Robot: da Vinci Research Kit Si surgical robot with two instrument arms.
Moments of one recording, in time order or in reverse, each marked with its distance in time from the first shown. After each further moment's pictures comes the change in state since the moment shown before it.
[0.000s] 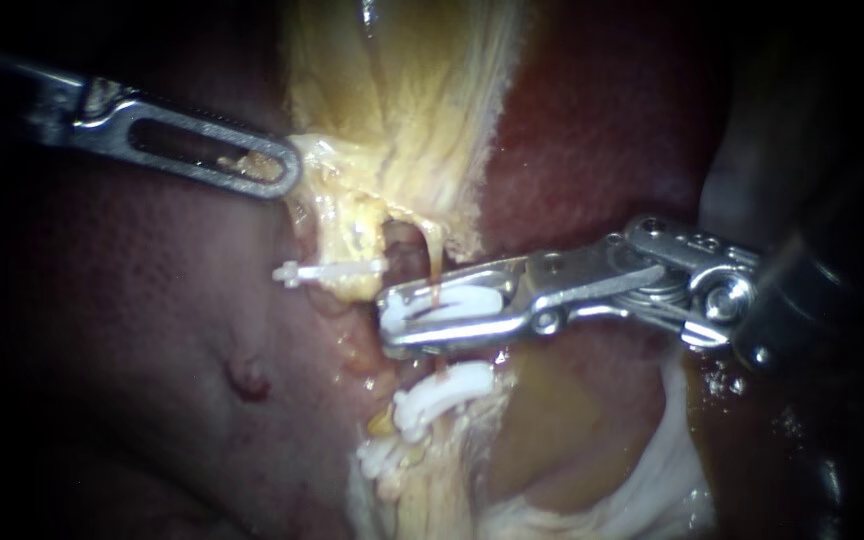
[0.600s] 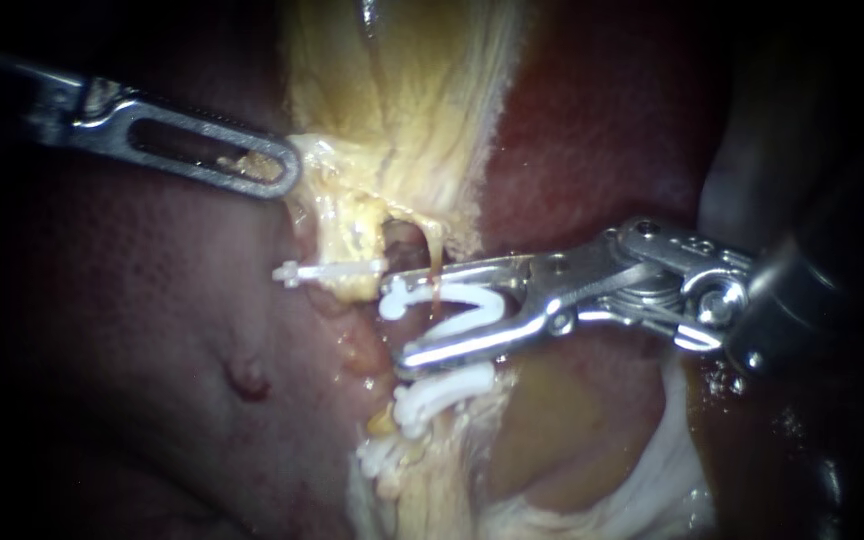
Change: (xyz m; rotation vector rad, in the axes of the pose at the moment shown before) right arm 0.000 0.000 0.001 -0.002 0.015 0.000; left arm 0.000 0.000 0.000 0.000 0.000 0.000
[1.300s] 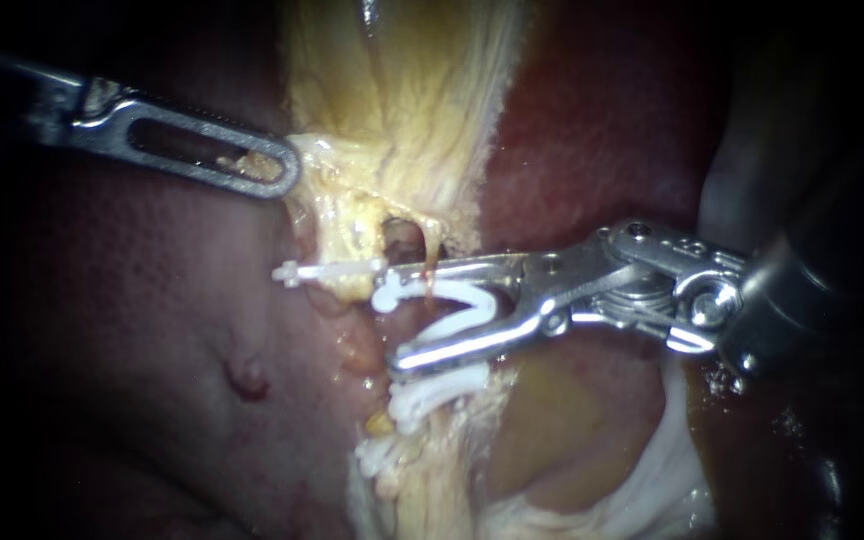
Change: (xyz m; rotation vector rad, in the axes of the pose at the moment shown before) right arm 0.000 0.000 0.001 -0.002 0.006 -0.005; left arm 0.000 0.000 0.000 0.000 0.000 0.000
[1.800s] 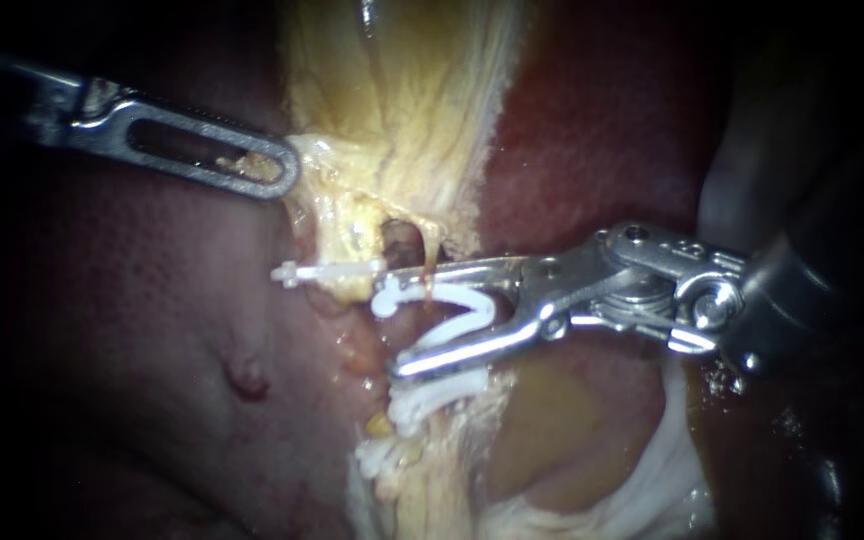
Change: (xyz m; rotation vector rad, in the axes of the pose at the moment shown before) right arm 0.000 0.000 0.000 -0.002 -0.002 -0.037; left arm 0.000 0.000 0.000 0.000 0.000 0.000
